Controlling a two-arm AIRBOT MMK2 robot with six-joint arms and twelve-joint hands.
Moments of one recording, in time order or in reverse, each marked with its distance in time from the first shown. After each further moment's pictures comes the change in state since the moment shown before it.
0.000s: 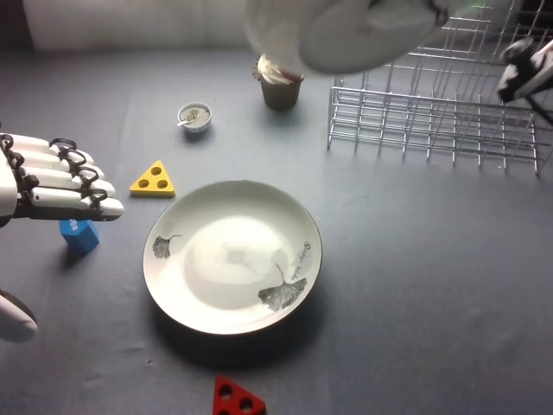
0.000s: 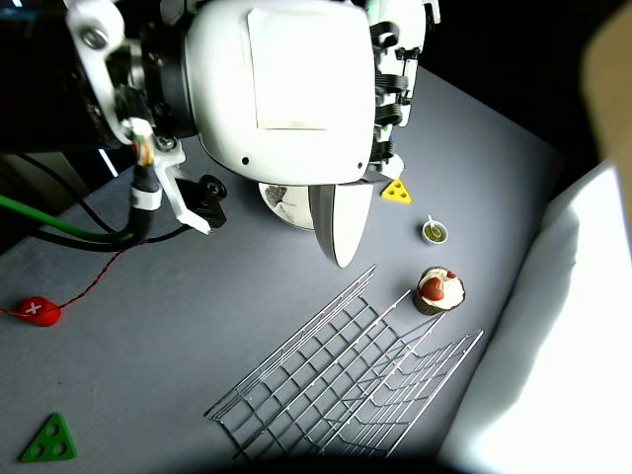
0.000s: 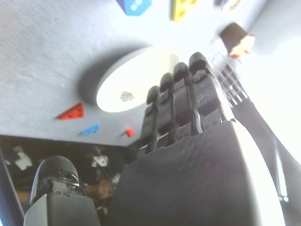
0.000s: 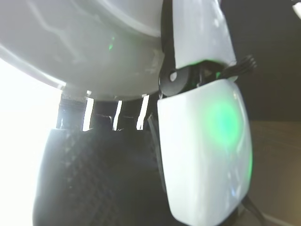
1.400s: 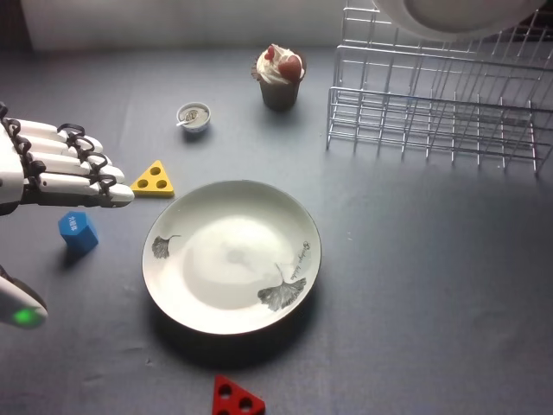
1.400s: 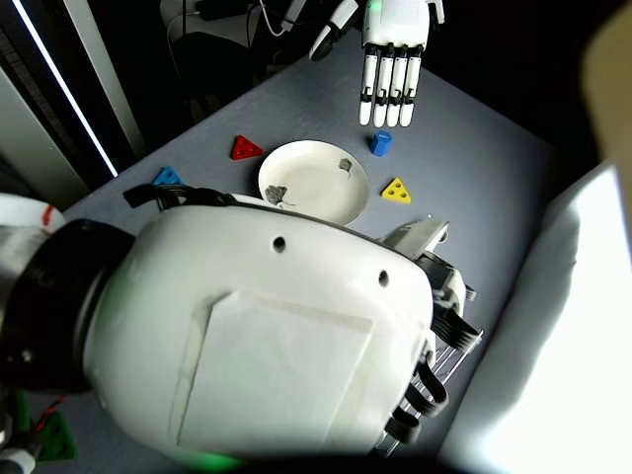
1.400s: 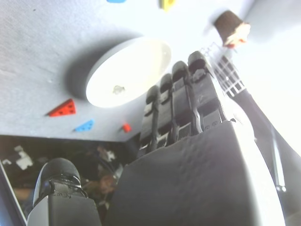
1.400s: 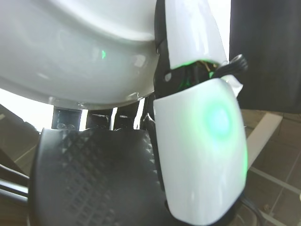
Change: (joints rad) left arm -0.042 -0.008 0.010 0.013 -0.015 0.000; right arm 0.072 -0.007 0.248 0.442 -0.208 -0.176
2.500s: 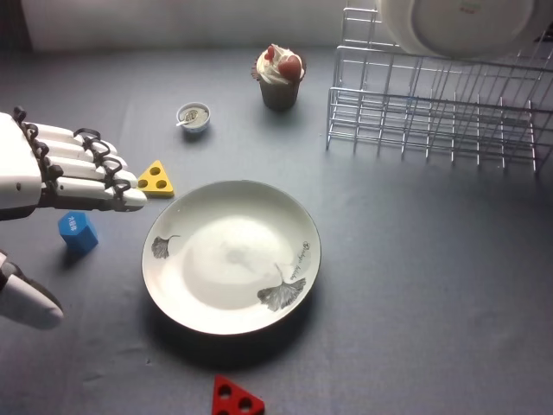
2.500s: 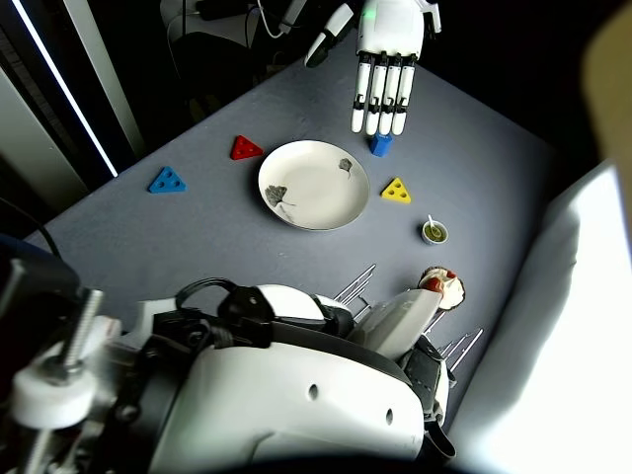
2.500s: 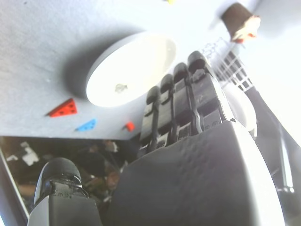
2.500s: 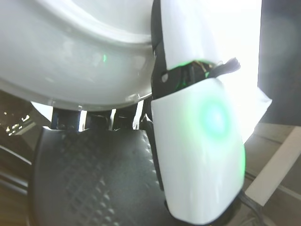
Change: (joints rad) left arm -0.010 -0.042 0.013 0.020 0.001 0.000; right arm -0.084 -0.097 0.156 0.028 -0.036 0.046
